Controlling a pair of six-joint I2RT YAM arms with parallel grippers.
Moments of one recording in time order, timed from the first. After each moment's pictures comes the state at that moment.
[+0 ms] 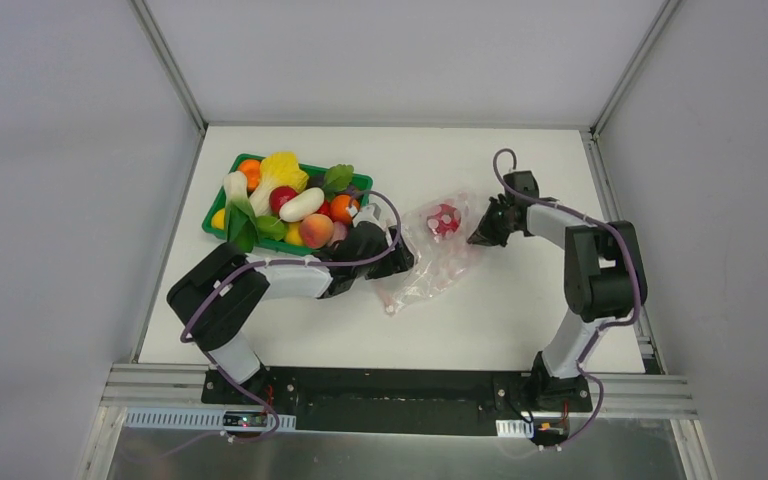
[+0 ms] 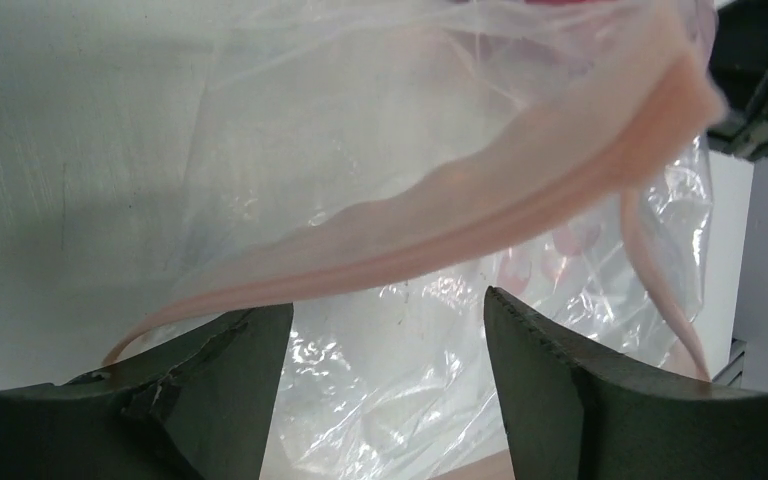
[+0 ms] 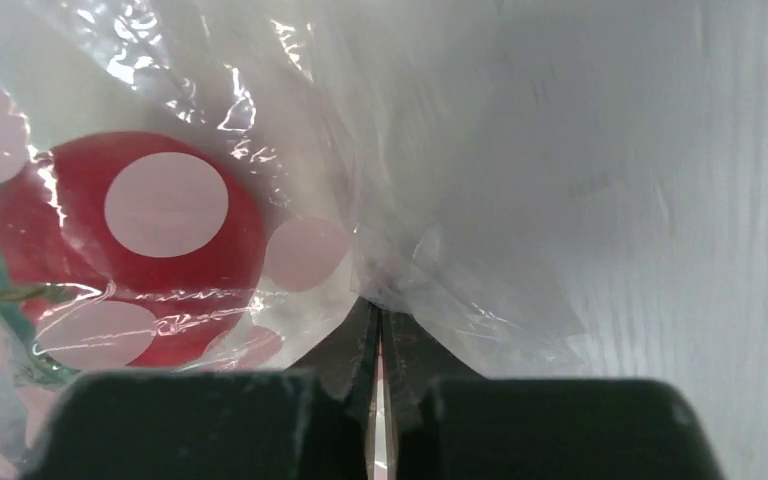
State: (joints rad) left arm -0.81 1.65 0.74 0.30 -0.11 -0.92; right arm 0.16 1.83 1.09 -0.34 -0.27 0.61
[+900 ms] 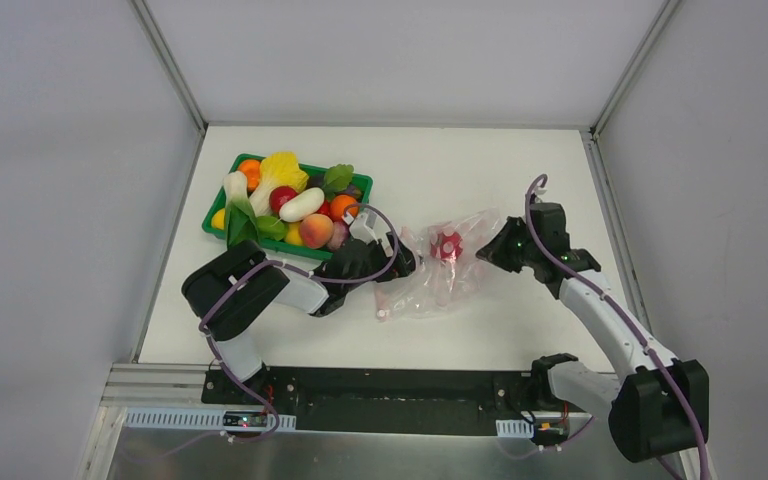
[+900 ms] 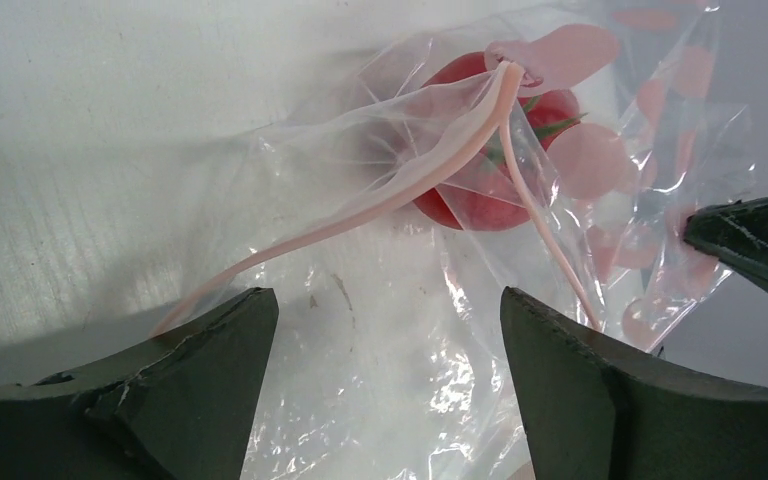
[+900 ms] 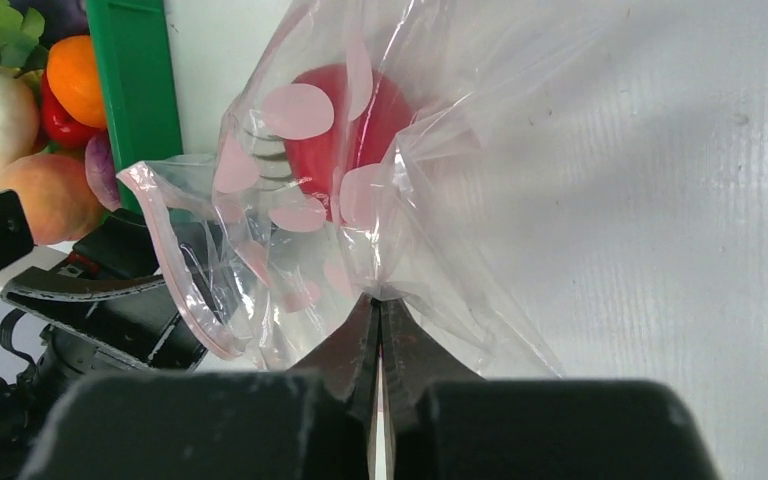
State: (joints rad) left arm -0.81 1.74 0.55 0.84 -0.05 -0.92; right arm 0.26 1.07 0.72 -0.42 -0.19 0.70
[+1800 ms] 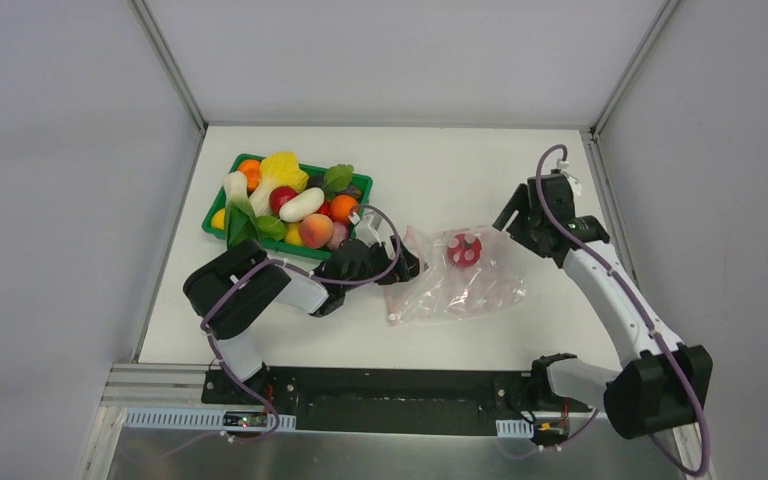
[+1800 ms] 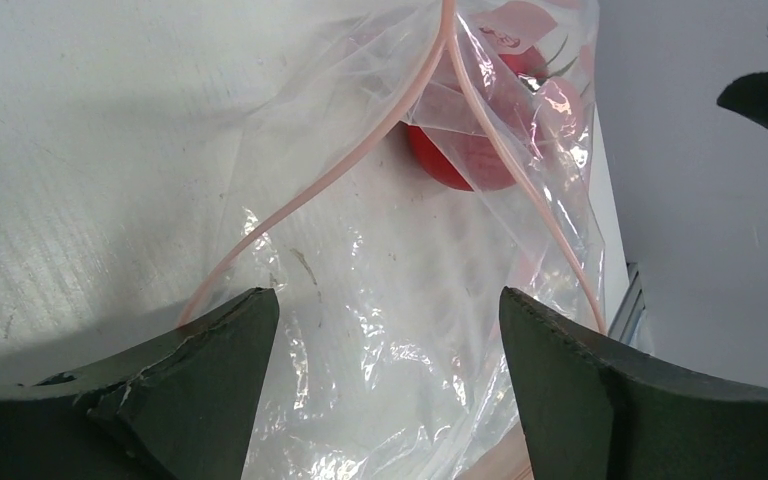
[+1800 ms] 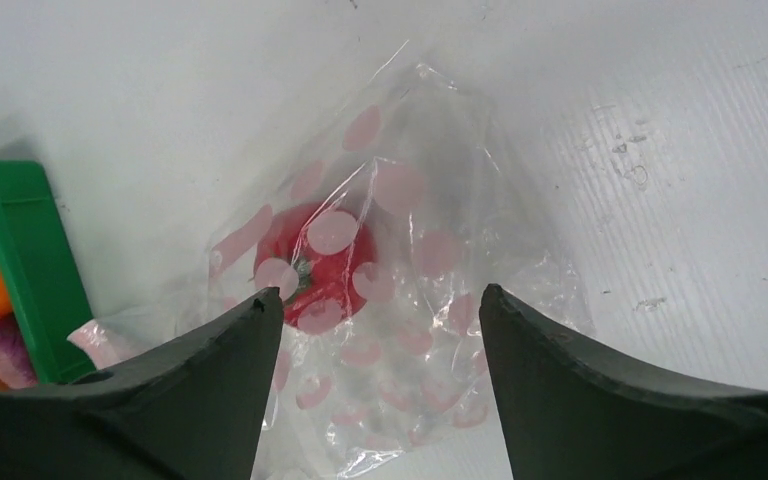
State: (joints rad) left arm -0.80 1.75 0.54 0.90 0.07 -0.91; right arm 0.26 1.12 0.98 -0.69 0.20 0.71
